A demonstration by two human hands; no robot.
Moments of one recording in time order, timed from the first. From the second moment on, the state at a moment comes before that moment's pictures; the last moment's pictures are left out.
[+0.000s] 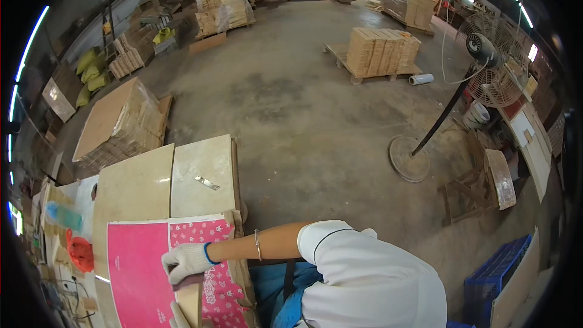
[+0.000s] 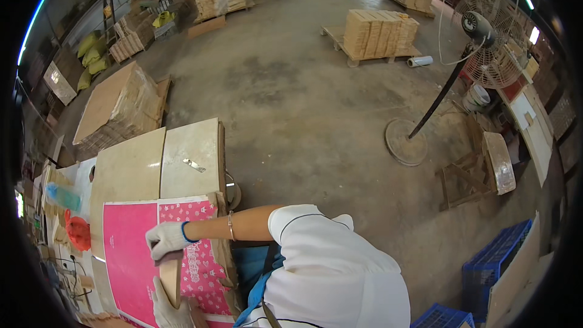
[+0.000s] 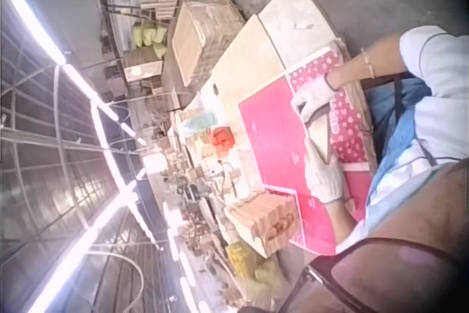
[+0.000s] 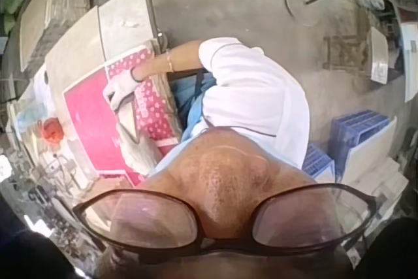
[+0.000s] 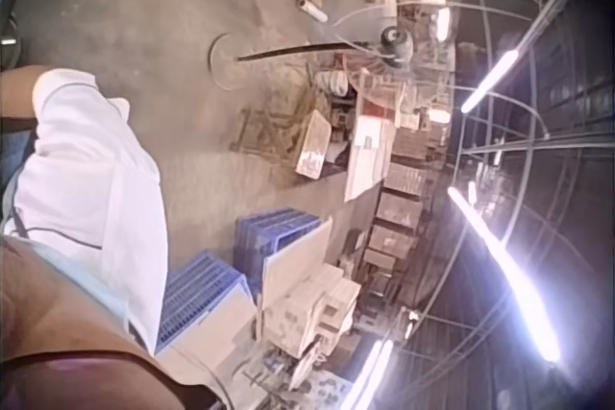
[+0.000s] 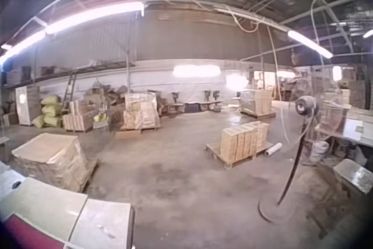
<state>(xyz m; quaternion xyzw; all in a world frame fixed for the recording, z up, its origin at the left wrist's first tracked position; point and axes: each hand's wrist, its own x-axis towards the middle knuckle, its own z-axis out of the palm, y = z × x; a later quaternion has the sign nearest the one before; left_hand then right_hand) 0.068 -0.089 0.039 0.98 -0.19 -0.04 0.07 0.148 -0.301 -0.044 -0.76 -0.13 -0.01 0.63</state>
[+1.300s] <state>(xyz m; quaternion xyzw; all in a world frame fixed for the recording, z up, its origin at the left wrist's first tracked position) 0.000 0.004 0.004 0.95 0.02 0.12 0.29 0.140 -0.209 -0.054 -0.72 -0.17 0.12 0.66</state>
